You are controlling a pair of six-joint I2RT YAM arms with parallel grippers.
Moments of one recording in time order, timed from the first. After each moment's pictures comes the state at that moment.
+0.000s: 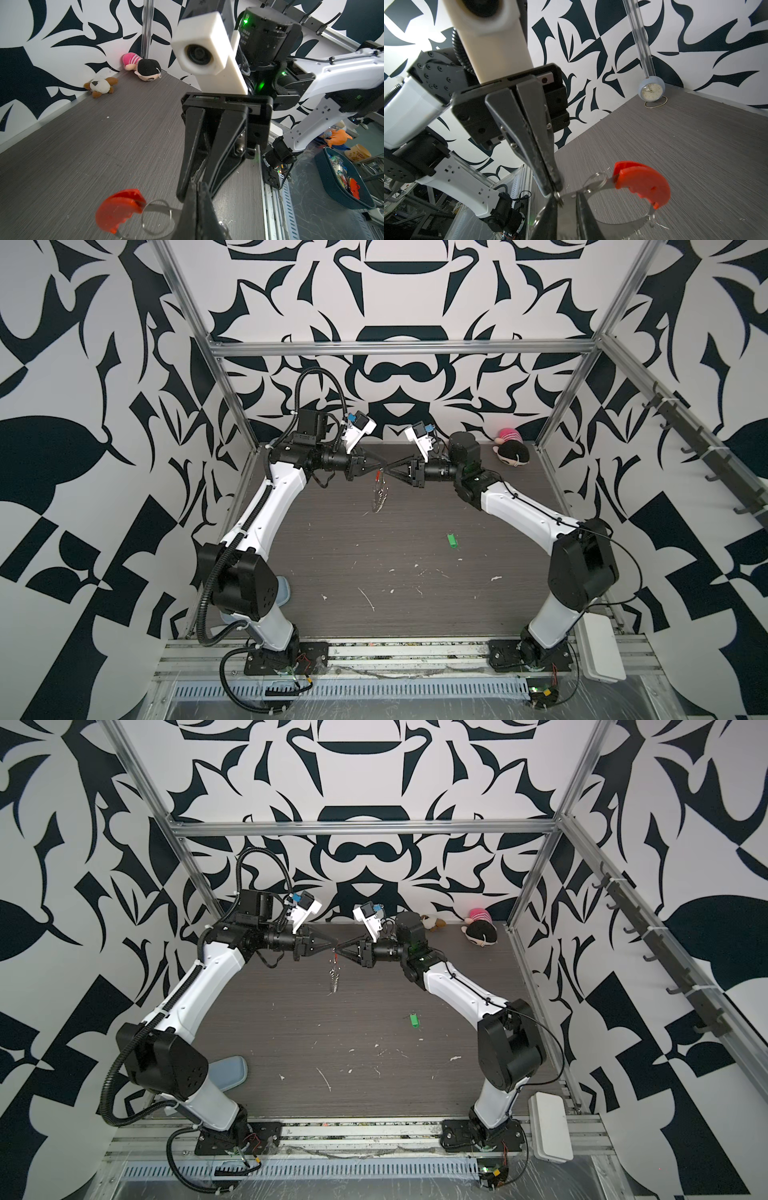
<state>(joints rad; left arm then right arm) -0.28 1.65 1.66 -0.69 1.07 0.28 0.50 1.72 1.37 0.22 -0.96 0.44</state>
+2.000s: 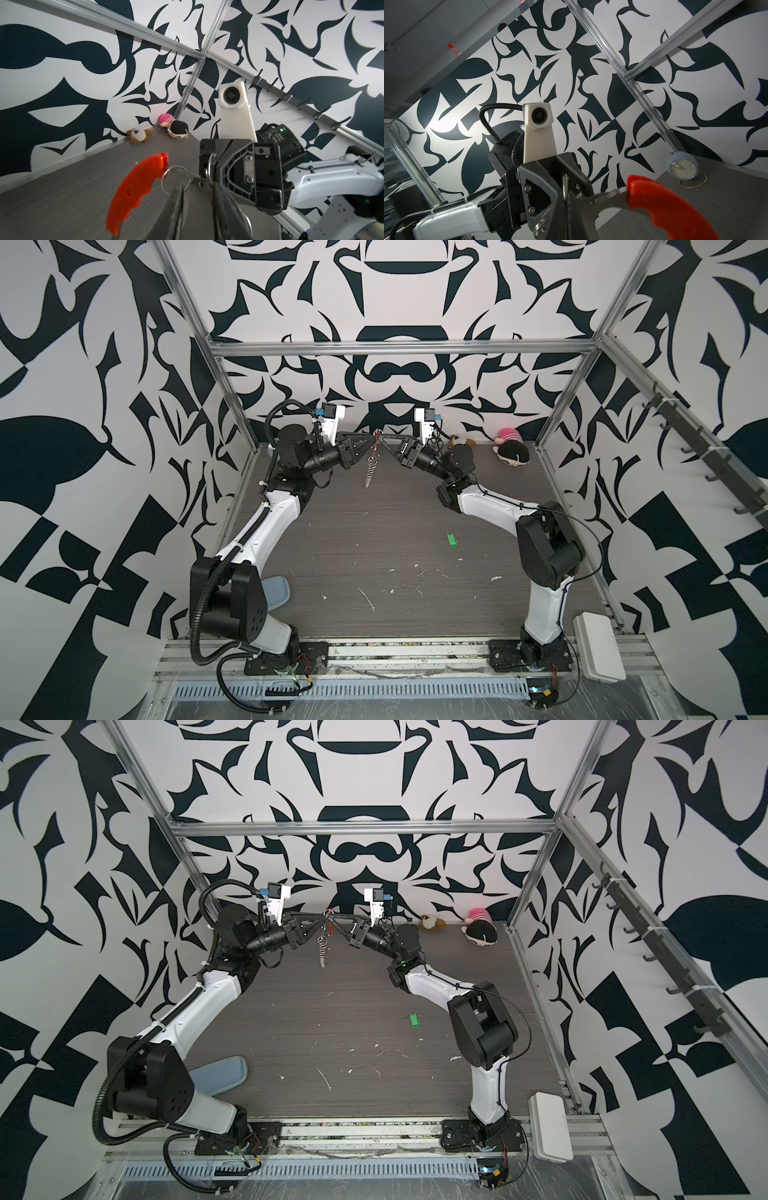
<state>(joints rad) -0.22 1.51 1.23 0.36 0.90 -0.50 0.54 1.92 1.38 1.07 -0.71 1.03</state>
